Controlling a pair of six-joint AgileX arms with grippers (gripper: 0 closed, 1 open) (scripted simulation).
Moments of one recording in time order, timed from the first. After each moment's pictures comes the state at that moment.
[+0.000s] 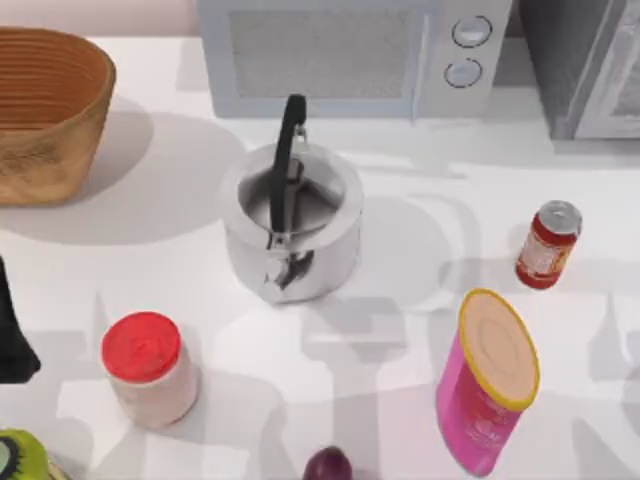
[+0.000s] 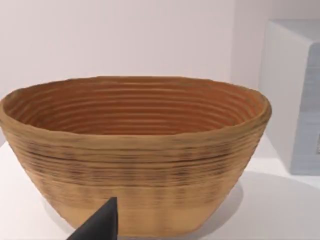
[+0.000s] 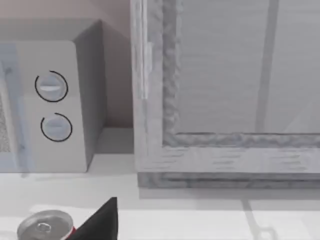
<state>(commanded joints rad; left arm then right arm) 0.00 0.00 0.00 0.00 0.00 0.00 0.00 0.00 0.00 0.00 0.00 0.00</state>
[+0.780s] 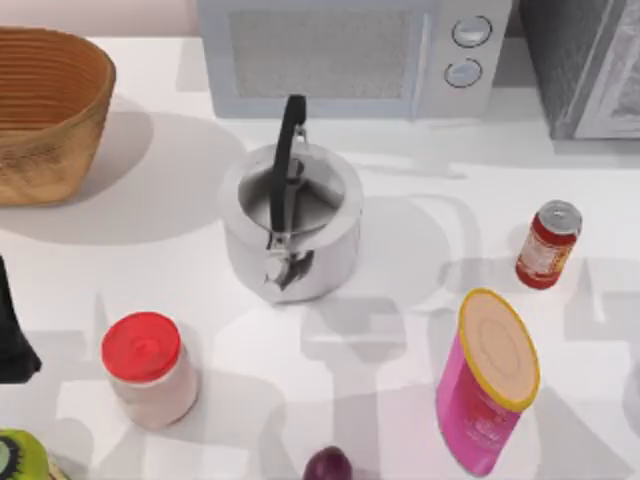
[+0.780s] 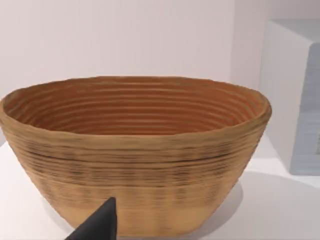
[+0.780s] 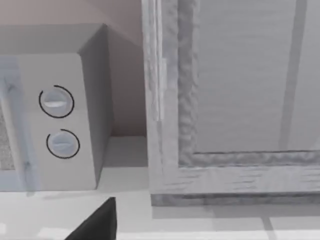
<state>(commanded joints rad) 0.00 0.00 0.00 0.00 0.00 0.00 0.14 0.52 0.07 0.42 0.15 0.04</state>
